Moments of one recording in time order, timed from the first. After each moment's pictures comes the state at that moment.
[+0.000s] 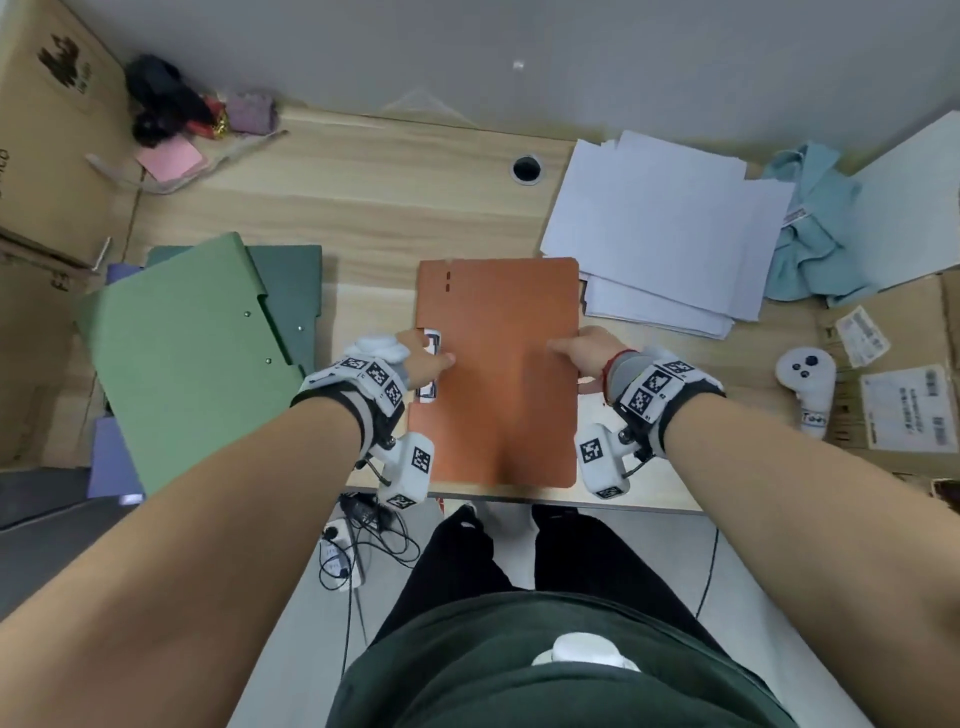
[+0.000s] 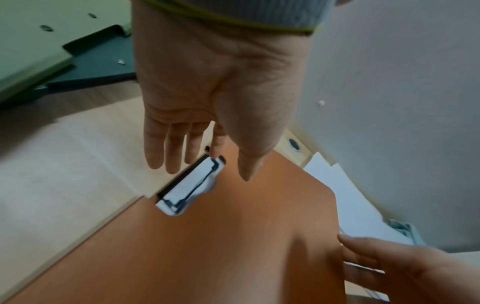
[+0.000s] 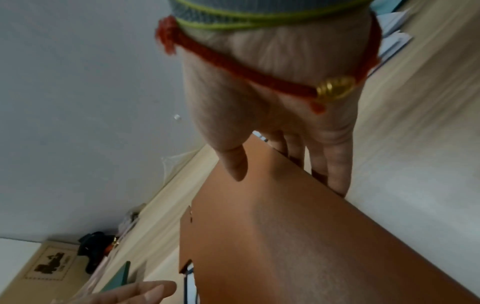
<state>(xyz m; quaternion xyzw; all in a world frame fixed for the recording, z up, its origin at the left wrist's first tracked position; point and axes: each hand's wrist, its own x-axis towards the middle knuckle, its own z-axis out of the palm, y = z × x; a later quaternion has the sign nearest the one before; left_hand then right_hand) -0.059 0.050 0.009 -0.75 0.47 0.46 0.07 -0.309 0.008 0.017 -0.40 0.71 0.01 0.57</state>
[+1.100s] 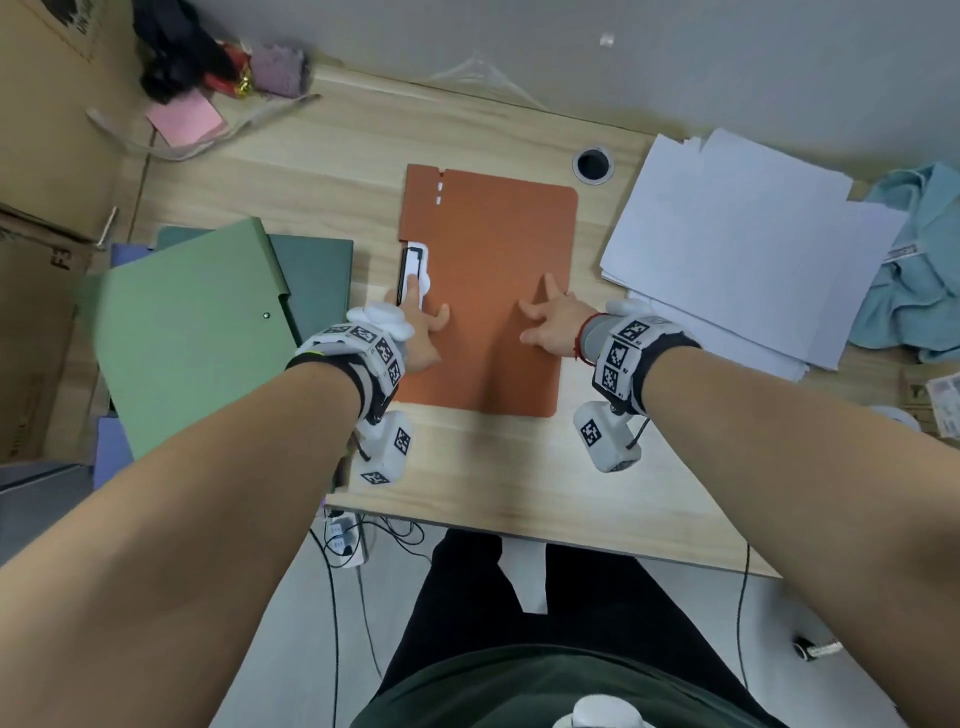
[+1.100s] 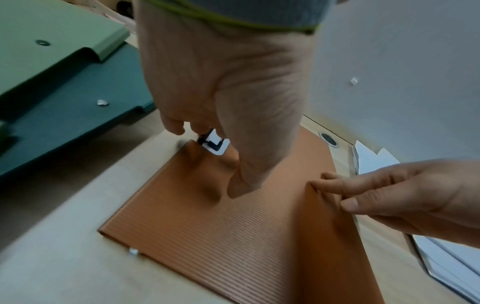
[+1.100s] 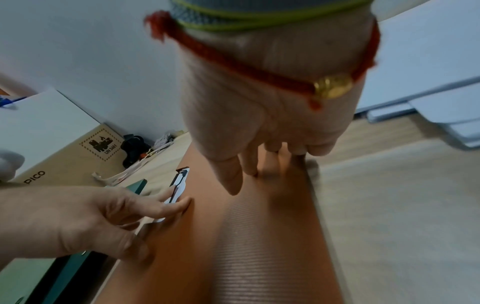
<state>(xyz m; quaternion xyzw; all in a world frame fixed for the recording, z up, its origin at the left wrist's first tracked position) 0.001 -0.022 -0.022 -0.66 0.60 0.37 0.26 -0.211 -0.079 -0.011 -0.69 0.52 0.30 0.41</state>
